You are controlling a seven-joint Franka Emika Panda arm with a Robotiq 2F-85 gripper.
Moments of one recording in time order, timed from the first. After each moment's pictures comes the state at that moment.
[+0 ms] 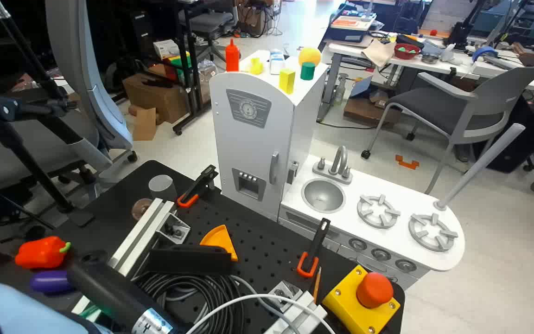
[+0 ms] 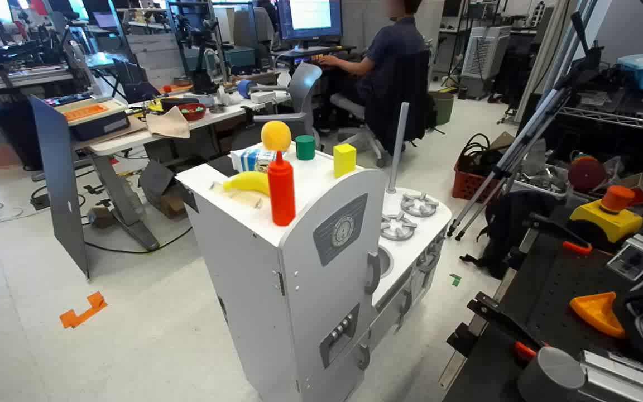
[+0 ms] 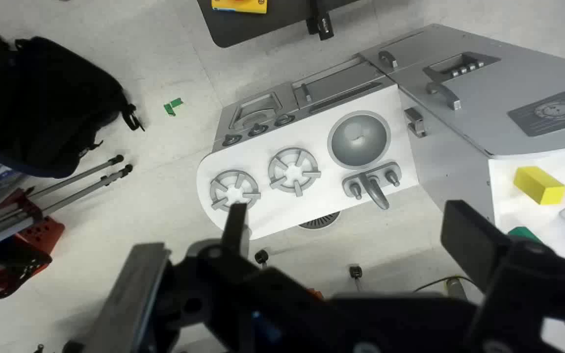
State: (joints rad) arm -0.19 -0.61 -0.24 -2.36 -0.10 1.92 -0.11
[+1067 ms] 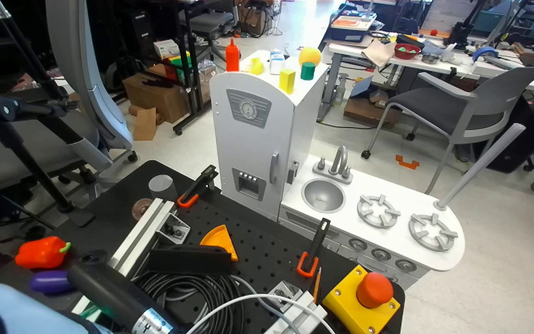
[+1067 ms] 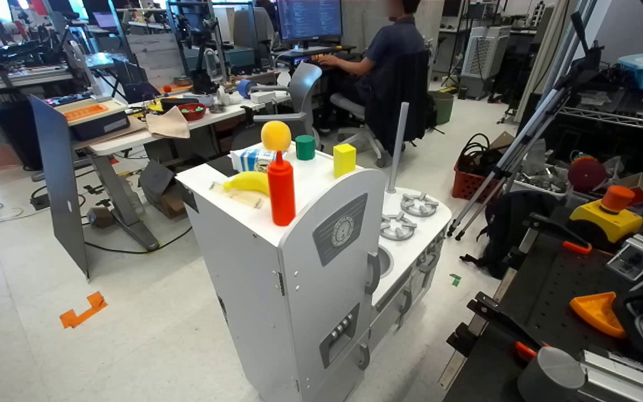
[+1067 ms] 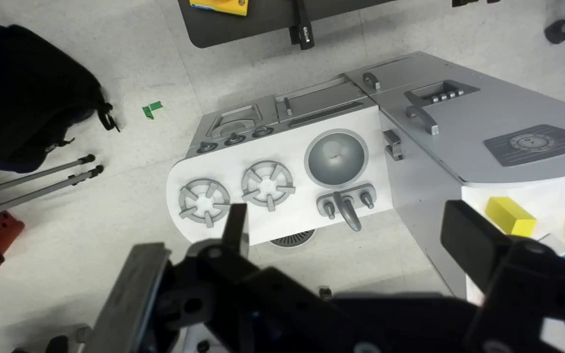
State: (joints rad) arm -0.14 -0.54 -0.23 -2.37 -0.07 1.94 -0.15
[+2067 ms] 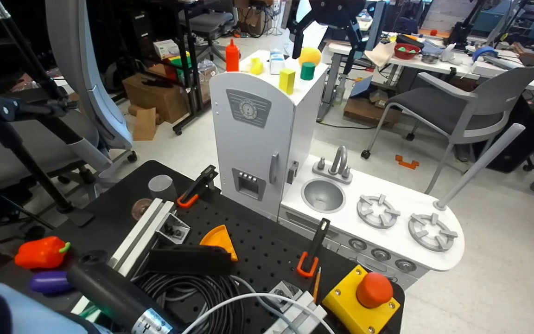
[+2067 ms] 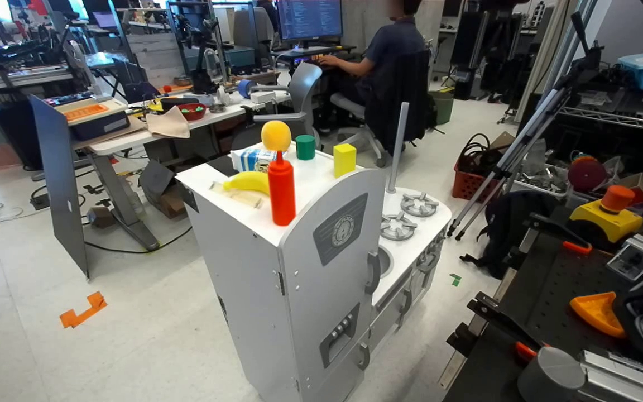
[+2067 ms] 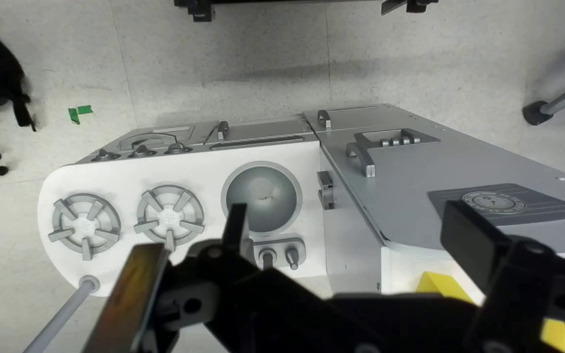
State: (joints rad) arm 0.01 -0.07 -0.03 -2.31 0.01 2.22 -0.05
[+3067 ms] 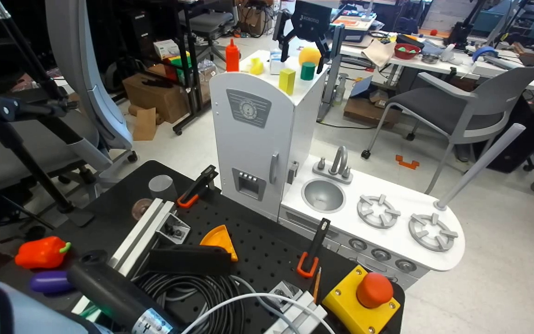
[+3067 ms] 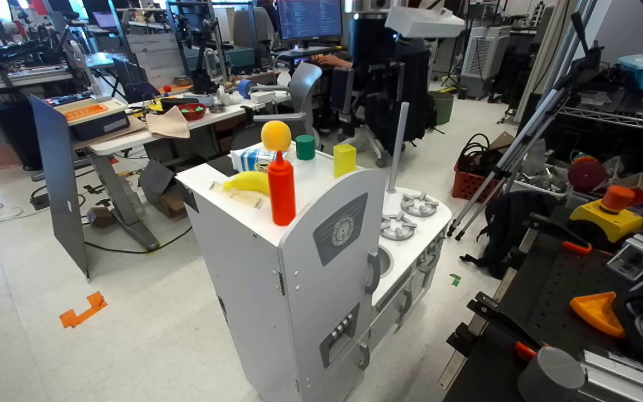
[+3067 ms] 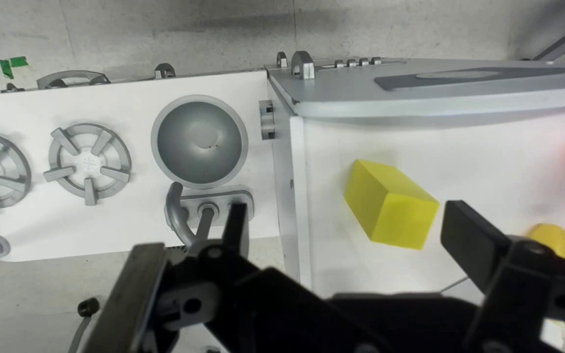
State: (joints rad) arm 0.07 0.41 0.05 -1.85 0.03 2.24 0.06
